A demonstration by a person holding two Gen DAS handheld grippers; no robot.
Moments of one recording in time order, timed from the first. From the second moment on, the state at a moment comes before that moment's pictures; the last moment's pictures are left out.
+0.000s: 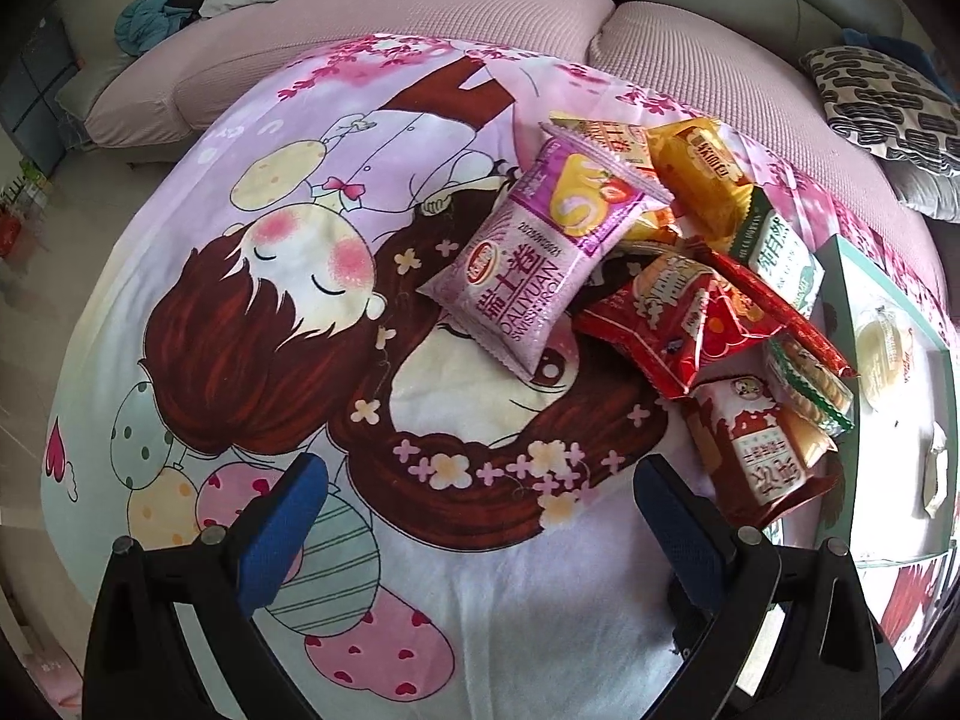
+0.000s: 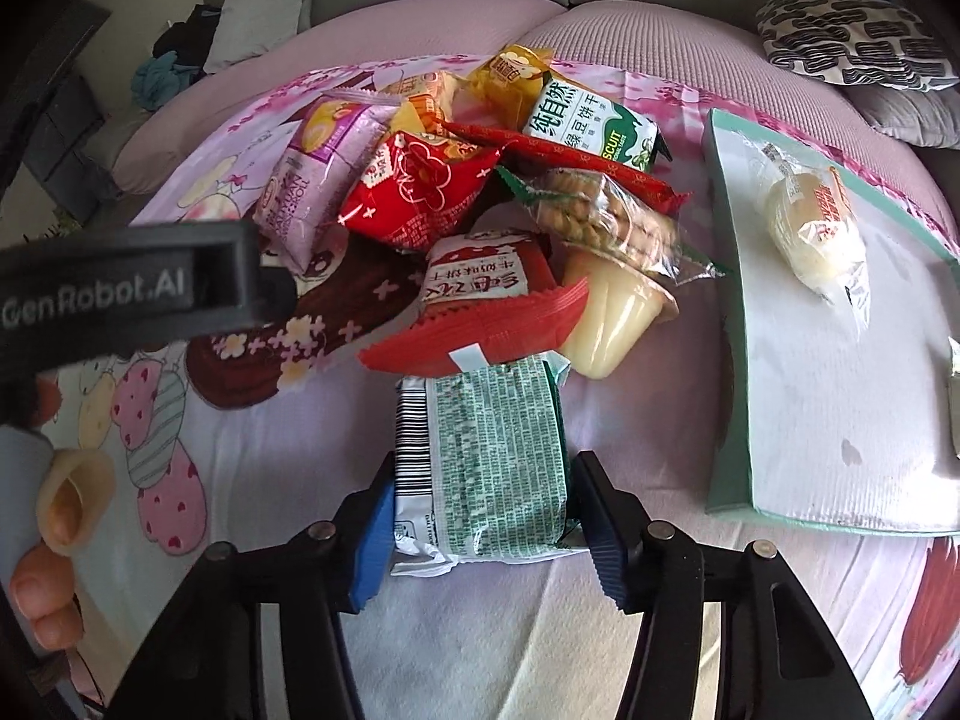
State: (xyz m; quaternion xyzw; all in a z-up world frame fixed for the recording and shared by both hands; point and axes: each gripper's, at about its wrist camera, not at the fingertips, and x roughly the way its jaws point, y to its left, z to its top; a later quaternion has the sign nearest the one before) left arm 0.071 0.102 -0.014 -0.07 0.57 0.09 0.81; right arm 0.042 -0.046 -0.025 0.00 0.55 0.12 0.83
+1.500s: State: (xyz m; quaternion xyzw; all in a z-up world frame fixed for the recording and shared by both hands) left arm 0.095 0.002 -0.048 -0.01 0.57 -0.01 0.82; right arm 0.029 -0.194 0.021 0.11 0.51 -0.02 0.86
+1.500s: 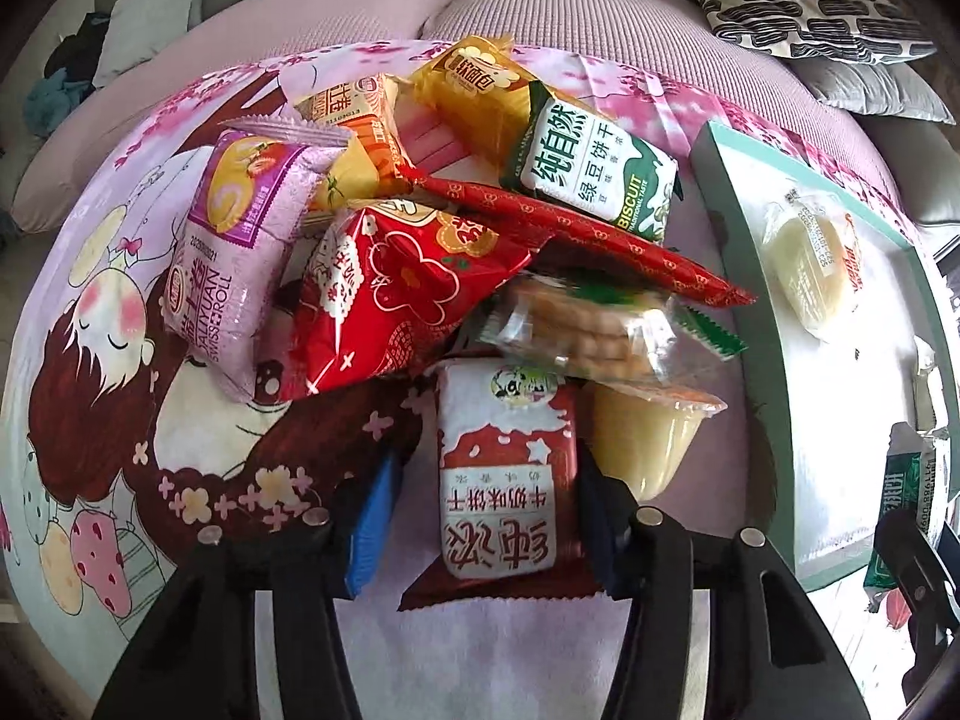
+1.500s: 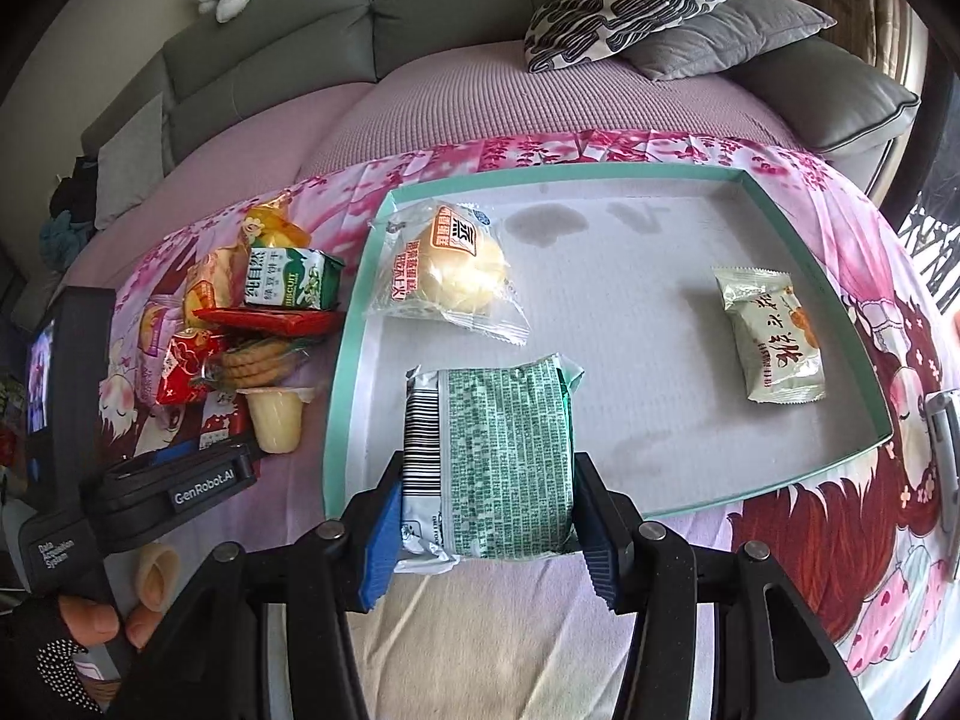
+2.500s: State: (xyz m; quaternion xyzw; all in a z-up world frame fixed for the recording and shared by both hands) left arm 0.077 -0.033 0.017 0.02 0.49 -0.06 0.87; right arm 0.028 -0.242 0.024 0.16 0.48 -0.07 0.86
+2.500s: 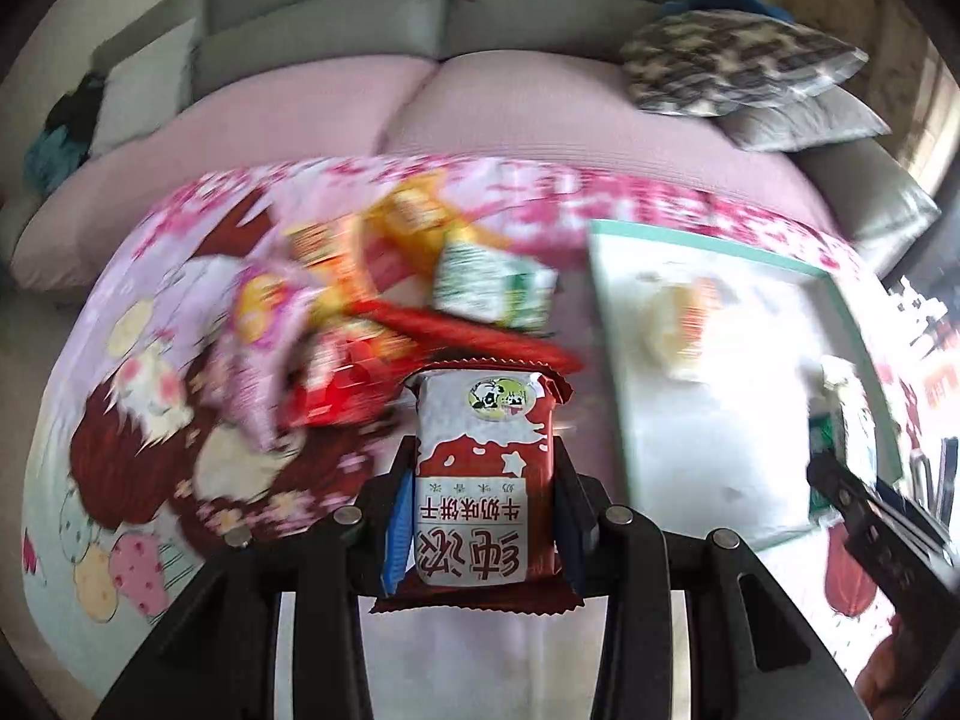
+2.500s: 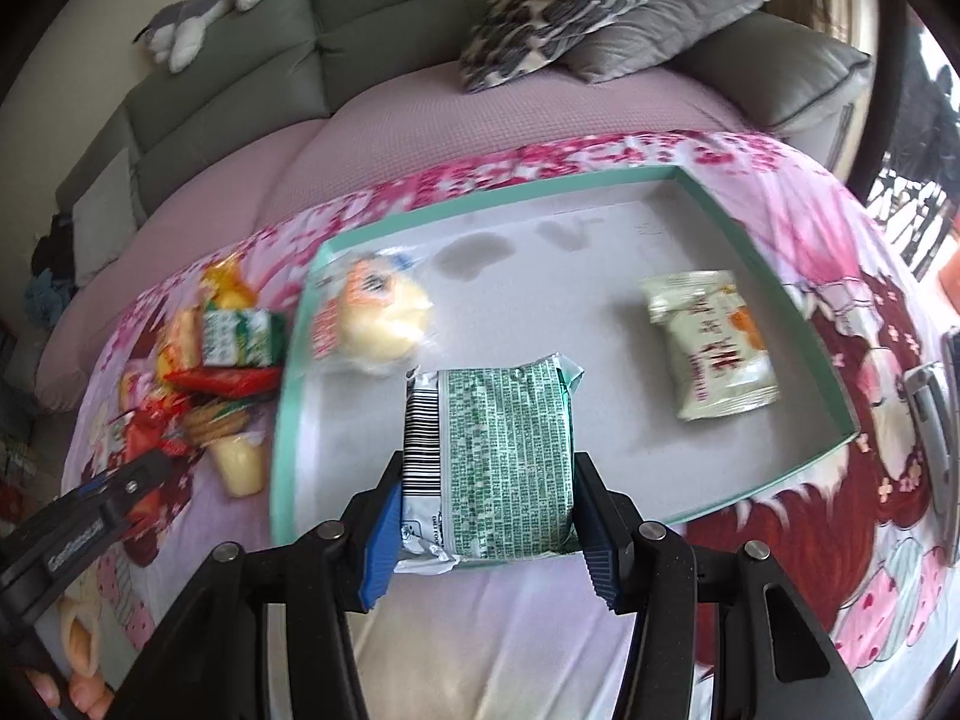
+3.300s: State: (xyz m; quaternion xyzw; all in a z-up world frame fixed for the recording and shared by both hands) left arm 0.074 -0.132 0.001 0.07 0.49 -0.16 0.86; right arm 0.042 -0.288 0.017 0.17 0.47 -0.11 0.86
